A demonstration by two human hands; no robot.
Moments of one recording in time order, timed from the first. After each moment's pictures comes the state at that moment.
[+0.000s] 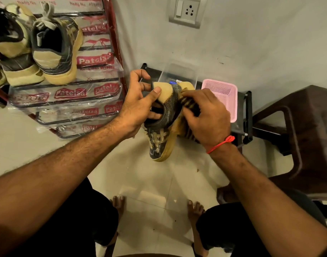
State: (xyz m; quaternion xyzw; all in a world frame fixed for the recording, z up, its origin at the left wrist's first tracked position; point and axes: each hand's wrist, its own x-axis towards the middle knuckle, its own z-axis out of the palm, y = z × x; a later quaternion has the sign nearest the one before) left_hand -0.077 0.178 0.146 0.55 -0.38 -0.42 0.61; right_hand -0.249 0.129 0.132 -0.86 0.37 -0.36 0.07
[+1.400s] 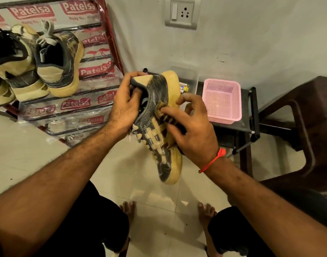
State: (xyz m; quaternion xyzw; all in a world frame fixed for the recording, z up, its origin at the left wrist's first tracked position) left_hand -0.045 0.168 0.128 0.58 -0.46 -0.30 0.60; right_hand -0.241 0.153 0.119 -0.85 0.30 -0.40 0.17
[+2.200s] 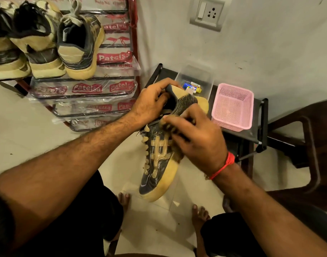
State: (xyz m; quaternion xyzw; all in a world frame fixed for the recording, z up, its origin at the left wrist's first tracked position) left_hand -0.044 0.166 0.115 0.61 -0.57 -0.28 0.48; right_hand -0.237 0.167 0.132 -0.91 0.21 -0.35 0.07
